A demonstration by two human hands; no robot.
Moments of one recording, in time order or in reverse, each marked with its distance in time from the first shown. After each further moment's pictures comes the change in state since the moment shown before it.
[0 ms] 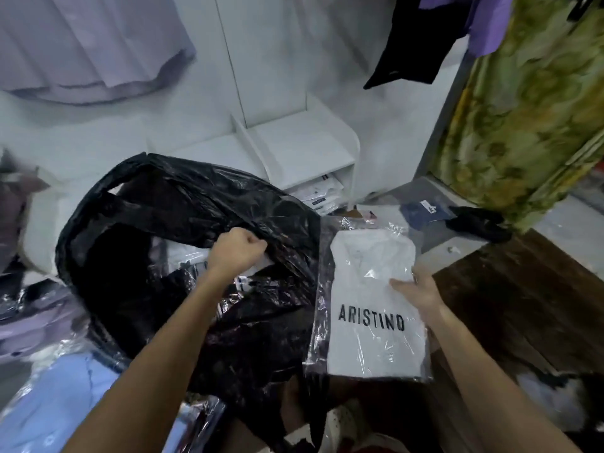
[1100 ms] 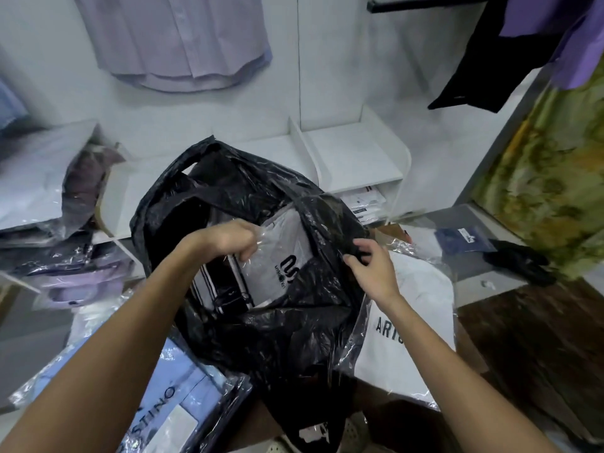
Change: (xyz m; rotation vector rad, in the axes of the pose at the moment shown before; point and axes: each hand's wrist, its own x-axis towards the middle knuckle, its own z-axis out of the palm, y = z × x) left_hand -0.047 -0.042 -0.099 -0.150 -0.317 -0.020; right_hand -0.076 -0.098 0.147 -0.284 -0.187 -0.439
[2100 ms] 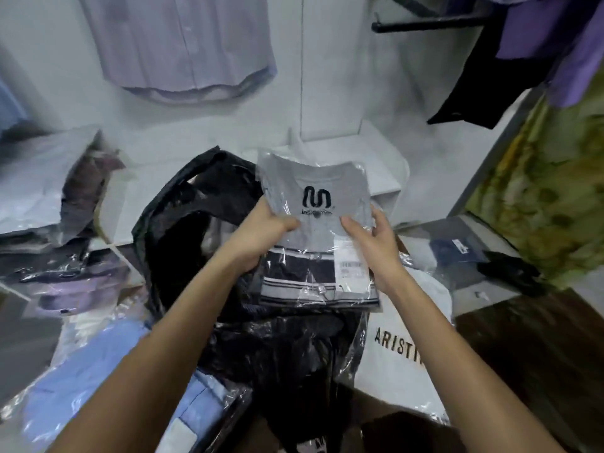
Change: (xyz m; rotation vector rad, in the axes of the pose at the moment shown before) left_hand -0.007 0.045 0.022 -0.564 0.240 0.315; right_hand -0.004 -0.092 -0.017 0.502 -0.049 -0.083
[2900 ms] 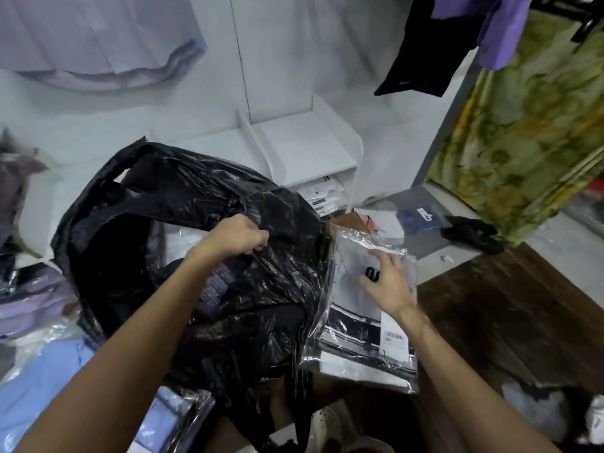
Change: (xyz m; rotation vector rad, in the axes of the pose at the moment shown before) left_hand 0.053 -0.034 0.046 0.700 -0.145 -0.267; right_hand -0.039 0.089 -0.130 -0.896 0.068 0.170
